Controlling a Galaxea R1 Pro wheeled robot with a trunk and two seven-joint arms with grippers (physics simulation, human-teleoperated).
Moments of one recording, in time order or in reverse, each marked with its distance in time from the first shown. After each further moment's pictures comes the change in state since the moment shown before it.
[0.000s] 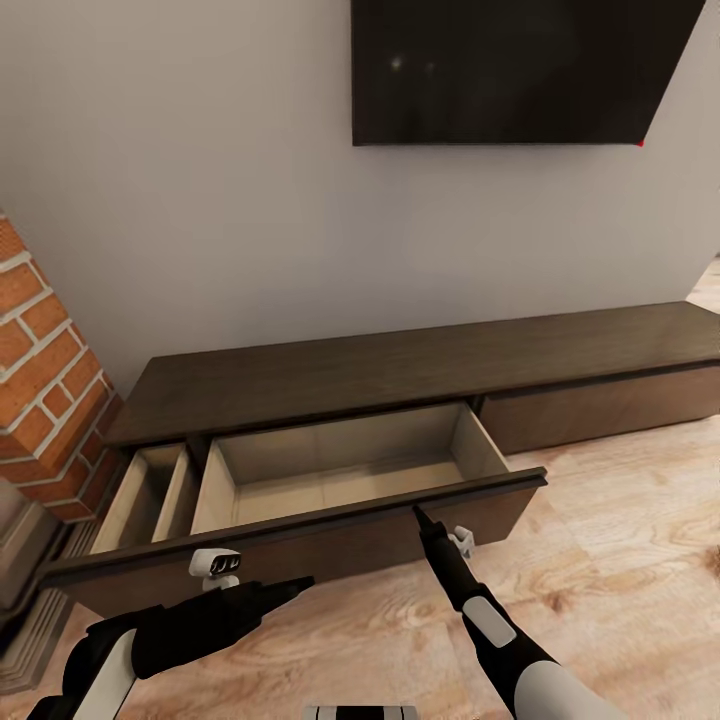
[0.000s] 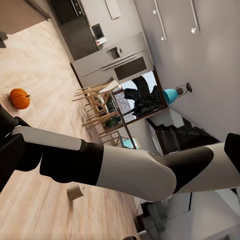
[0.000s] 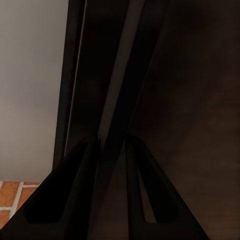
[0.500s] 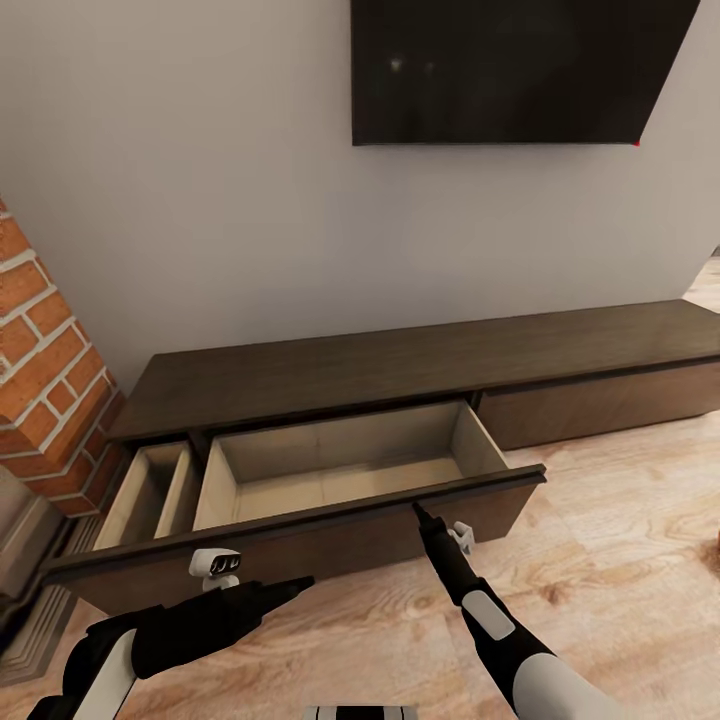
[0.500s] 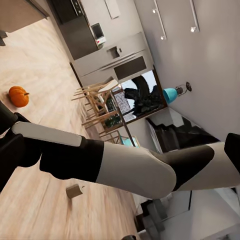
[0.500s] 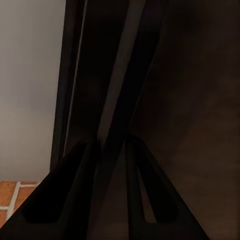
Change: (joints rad) left arm 0.000 0.000 0.000 0.000 0.000 -0.002 0.000; right arm -0.018 0.000 -0.003 0.007 0.003 0.002 -0.026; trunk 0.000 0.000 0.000
